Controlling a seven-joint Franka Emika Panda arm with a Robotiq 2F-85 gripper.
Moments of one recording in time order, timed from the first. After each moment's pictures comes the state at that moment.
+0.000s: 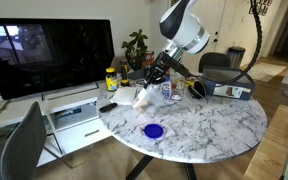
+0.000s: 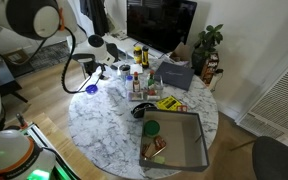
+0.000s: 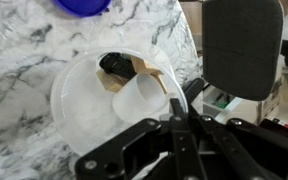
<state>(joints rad) -0.40 0.52 0.83 -2.23 0.81 3.10 -0.03</state>
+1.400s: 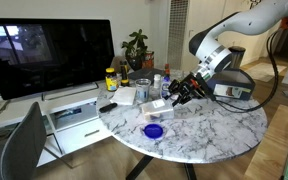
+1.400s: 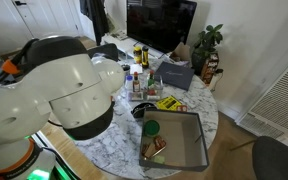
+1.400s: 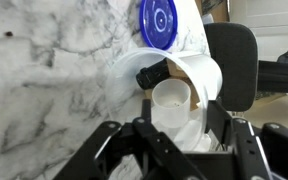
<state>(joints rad) -1.11 1.11 1.17 -2.45 0.88 3.24 -0.74</state>
